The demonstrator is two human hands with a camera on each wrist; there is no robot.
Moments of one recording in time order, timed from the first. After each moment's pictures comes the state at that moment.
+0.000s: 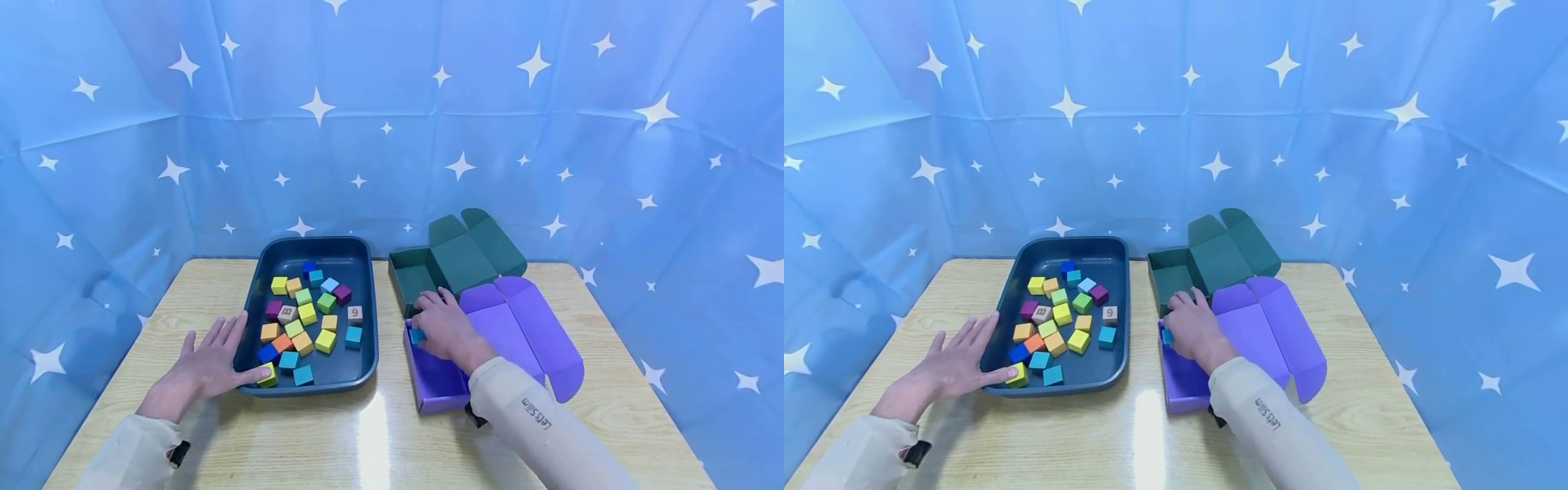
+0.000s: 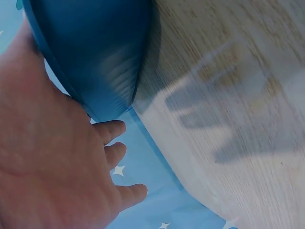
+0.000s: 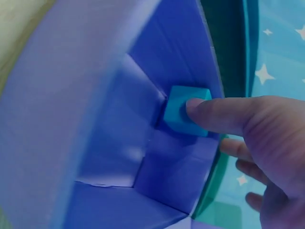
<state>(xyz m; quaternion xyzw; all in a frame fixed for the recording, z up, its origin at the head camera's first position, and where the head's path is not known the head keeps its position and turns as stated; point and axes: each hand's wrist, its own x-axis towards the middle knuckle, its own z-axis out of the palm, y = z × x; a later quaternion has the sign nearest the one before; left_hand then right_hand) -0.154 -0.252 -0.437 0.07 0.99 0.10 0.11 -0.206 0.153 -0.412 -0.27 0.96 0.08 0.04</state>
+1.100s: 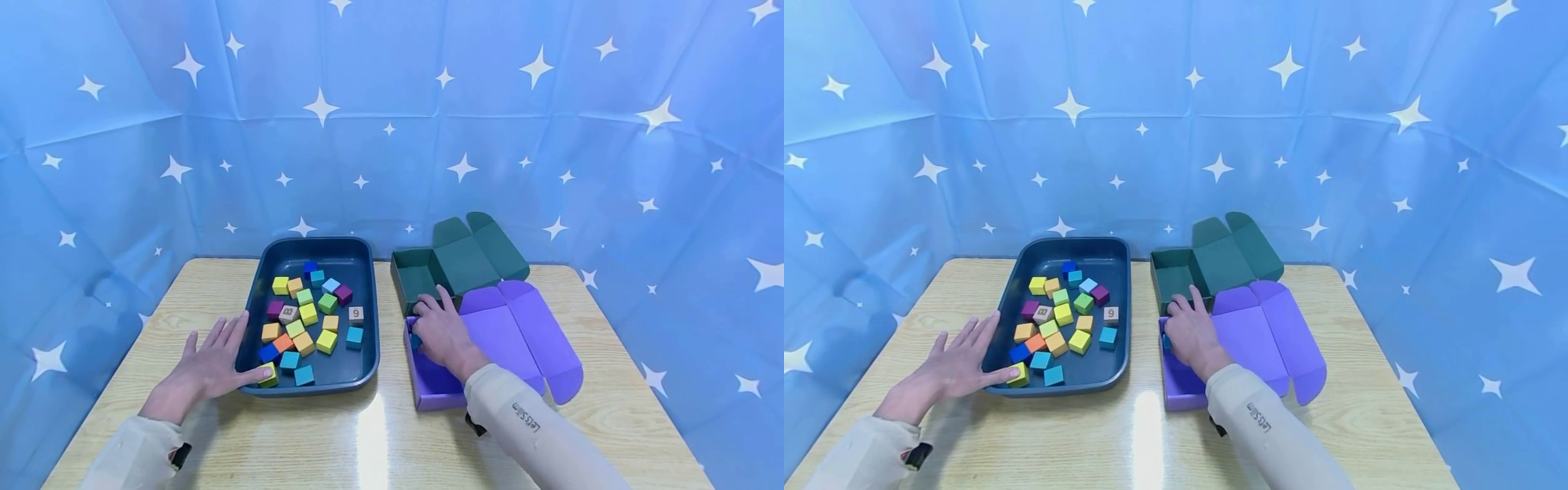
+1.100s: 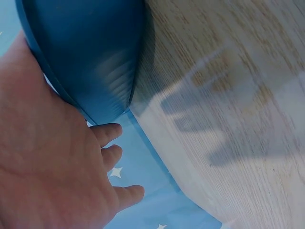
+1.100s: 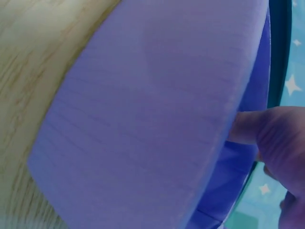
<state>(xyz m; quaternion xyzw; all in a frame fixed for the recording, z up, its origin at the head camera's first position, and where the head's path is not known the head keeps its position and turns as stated) -0.152 -0.251 -0.441 0.07 0.99 0.11 0.10 -0.207 0.151 -0.439 -0.28 0.95 0.16 -0.04</state>
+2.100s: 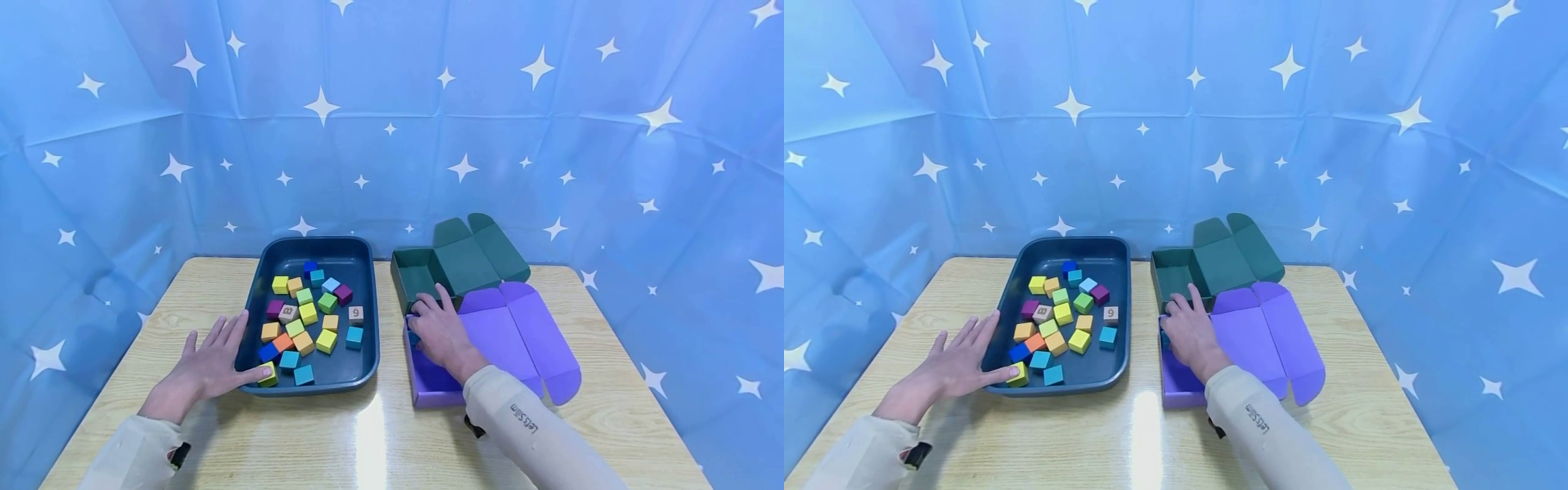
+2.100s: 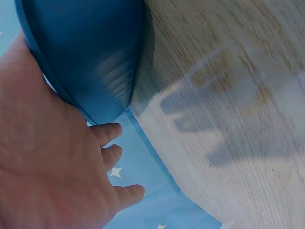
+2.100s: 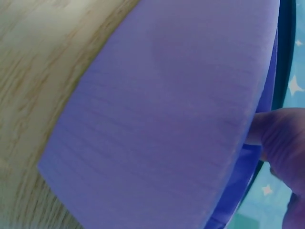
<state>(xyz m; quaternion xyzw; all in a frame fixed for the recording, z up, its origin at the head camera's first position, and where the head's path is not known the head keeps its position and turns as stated) -0.152 -0.251 -0.441 0.07 0.99 0.12 0.10 -0.208 0.149 -0.443 -0.29 0.94 0.15 -0.09</state>
